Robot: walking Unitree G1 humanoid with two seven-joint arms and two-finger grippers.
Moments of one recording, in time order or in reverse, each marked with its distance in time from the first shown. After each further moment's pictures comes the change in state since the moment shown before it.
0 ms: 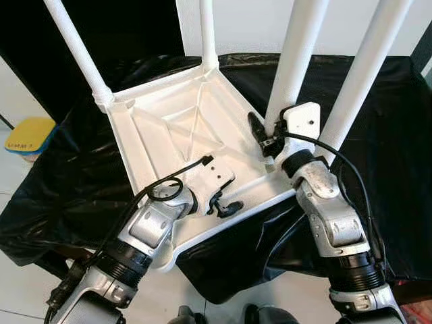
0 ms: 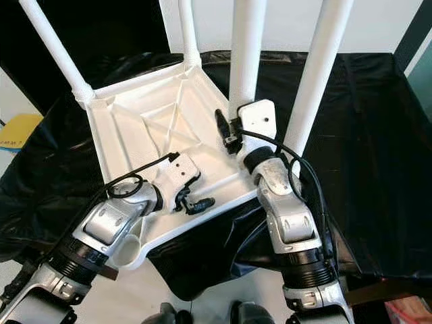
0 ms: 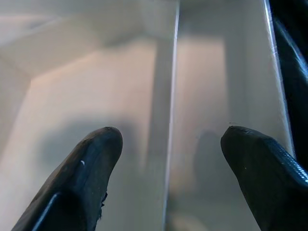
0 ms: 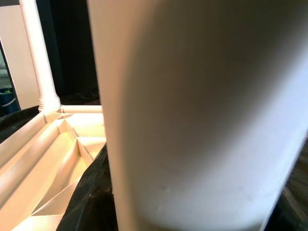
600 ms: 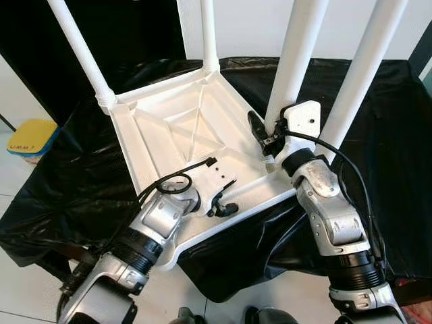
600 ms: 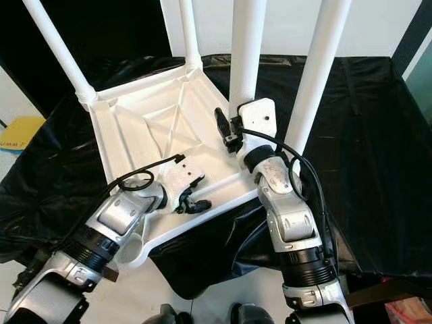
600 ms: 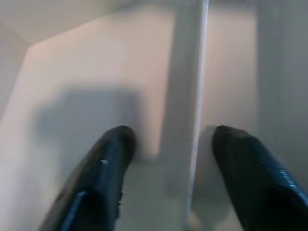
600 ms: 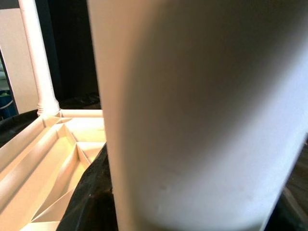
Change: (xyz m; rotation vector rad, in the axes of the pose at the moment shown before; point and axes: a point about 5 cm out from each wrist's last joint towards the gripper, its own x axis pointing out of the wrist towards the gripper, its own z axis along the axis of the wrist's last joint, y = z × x) left arm 0.019 0.007 0.002 -0.059 0.094 0.012; right arm 0.001 -0.002 0.001 0.000 -0.004 -0.017
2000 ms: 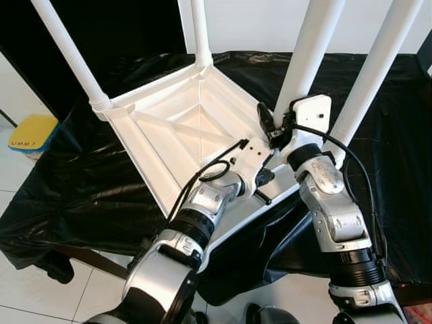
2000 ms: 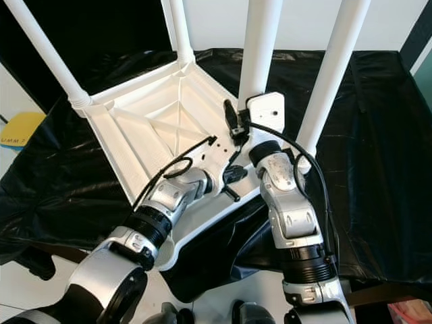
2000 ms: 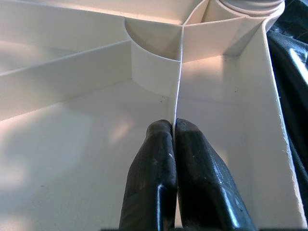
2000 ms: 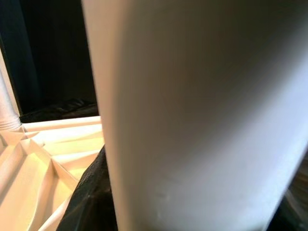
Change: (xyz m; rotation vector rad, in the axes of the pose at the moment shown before) left arm 0.057 -0.013 0.060 -0.182 -0.288 0.014; right arm 0.003 -0.005 0.006 -0.005 -0.036 -0.052
